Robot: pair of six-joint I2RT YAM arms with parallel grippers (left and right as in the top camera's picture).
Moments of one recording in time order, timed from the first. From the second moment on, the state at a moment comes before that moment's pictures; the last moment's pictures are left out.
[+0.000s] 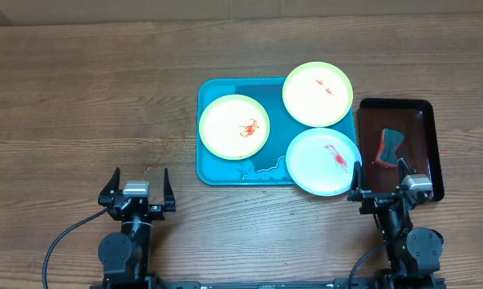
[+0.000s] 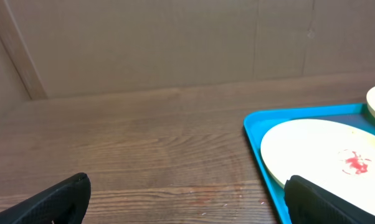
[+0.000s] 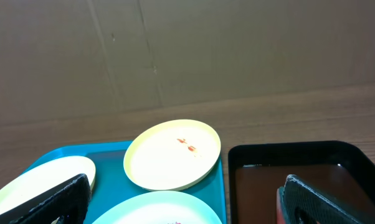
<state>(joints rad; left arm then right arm) 0.07 0.02 0.01 -0.08 0.05 0.08 0.08 0.01 0.02 -0.04 -0.02 0.17</state>
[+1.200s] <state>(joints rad) 0.07 0.95 0.93 -0.58 0.26 0.08 0.08 0.46 0.47 -0.26 -0.02 0.17</state>
